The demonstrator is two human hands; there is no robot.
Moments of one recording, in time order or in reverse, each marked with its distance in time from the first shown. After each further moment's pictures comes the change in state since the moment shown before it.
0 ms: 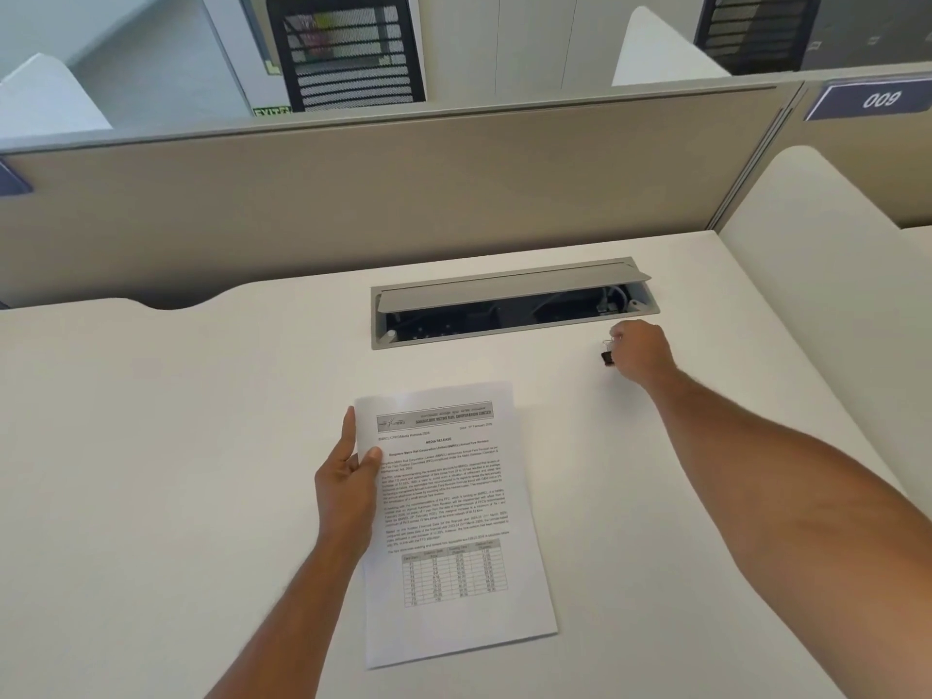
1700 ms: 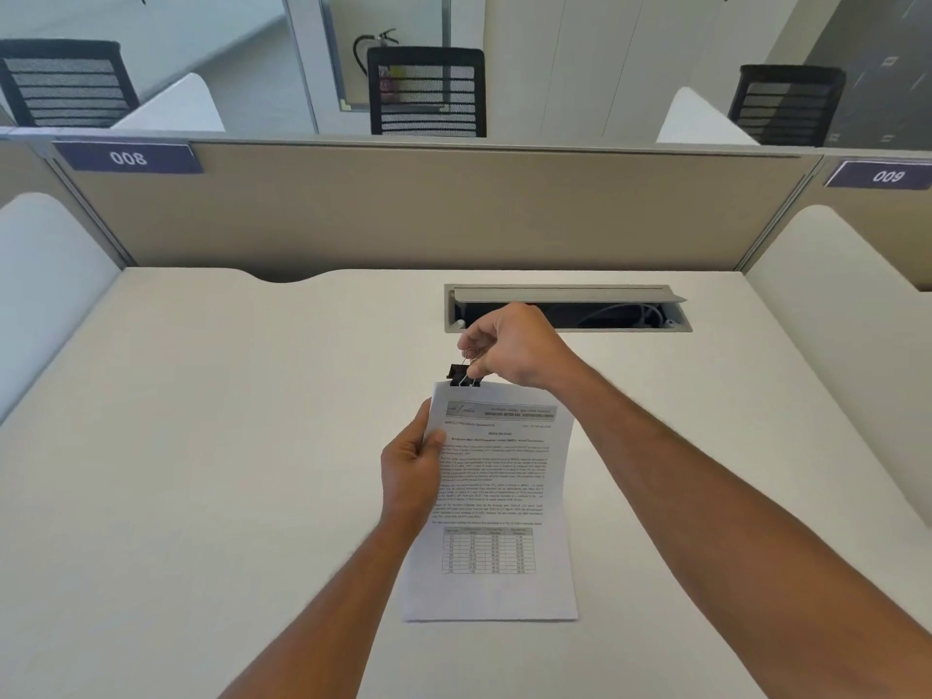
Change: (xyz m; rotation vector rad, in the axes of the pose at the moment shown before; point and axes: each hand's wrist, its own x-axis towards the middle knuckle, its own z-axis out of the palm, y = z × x) left_hand -0.076 0.000 -0.058 0.015 -0.158 0.284; right_hand -0.237 -0.256 -0.028 0.285 -0.343 -0.461
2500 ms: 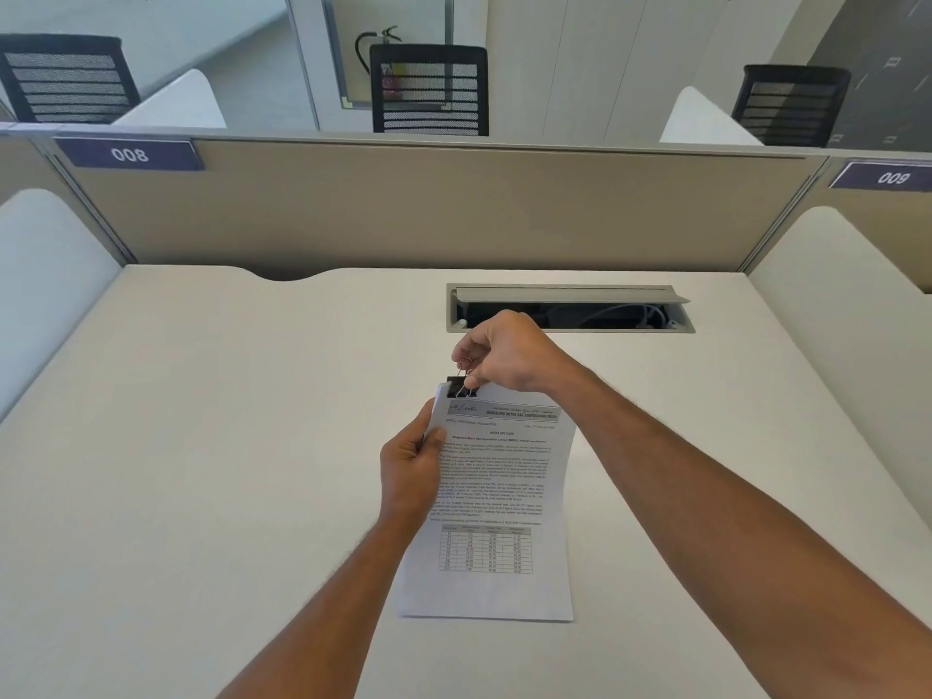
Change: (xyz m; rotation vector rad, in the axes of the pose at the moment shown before) left_hand 0.001 0.004 -0.003 -0.010 0.009 0.024; right_hand 0.003 -0.001 0.007 -0.055 -0.098 -0.027
